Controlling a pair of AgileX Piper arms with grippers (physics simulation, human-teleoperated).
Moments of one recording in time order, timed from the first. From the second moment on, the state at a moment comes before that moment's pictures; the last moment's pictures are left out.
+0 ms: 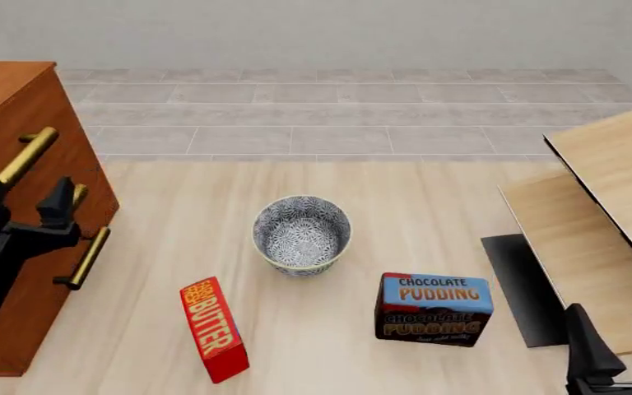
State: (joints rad) left arm 0.13 0.99 -0.35 -0.61 0.02; right arm -0.01 0.02 -0.01 0.00 0.01
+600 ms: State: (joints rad) left arm 0.01 0.46 -0.18 -0.31 0.02; right arm -0.01 0.00 -0.01 -0.02 0.03
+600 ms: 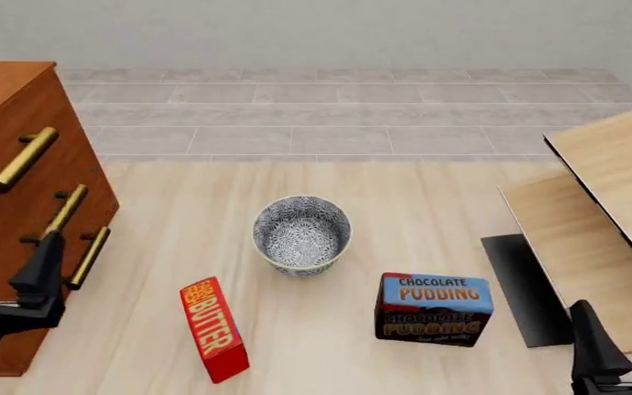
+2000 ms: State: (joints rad) left arm -0.09 0.15 -0.14 -0.02 0.05; right arm -0.02 0.00 -0.01 -0.02 0.05
